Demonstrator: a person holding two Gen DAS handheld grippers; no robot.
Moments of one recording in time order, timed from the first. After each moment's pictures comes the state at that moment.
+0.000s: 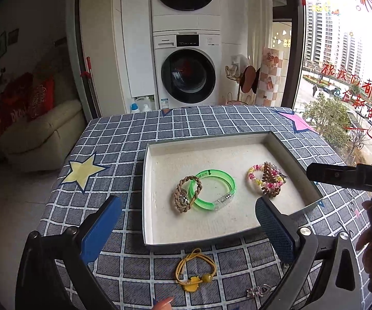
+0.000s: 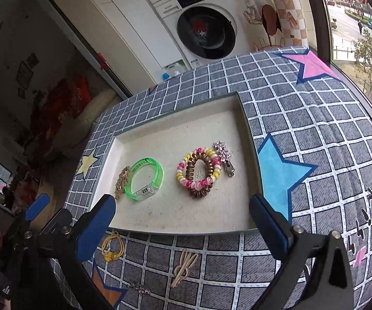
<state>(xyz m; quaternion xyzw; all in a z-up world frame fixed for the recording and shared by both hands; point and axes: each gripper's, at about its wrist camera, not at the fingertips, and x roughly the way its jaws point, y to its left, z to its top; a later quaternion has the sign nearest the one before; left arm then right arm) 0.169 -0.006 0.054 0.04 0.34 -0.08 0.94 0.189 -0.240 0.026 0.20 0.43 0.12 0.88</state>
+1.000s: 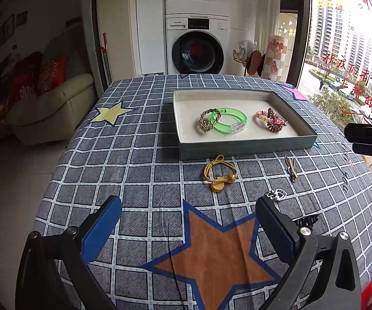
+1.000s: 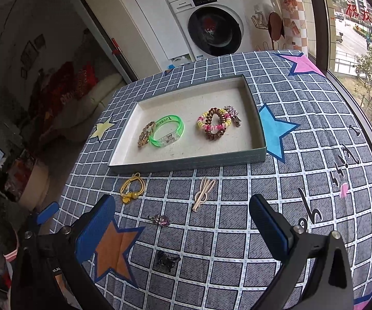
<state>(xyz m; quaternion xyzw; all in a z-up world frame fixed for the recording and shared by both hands) 0.065 0.049 0.014 0.02 0.38 -0.06 0.92 0.083 -0.205 0.051 0.15 0.45 0.12 0.87</state>
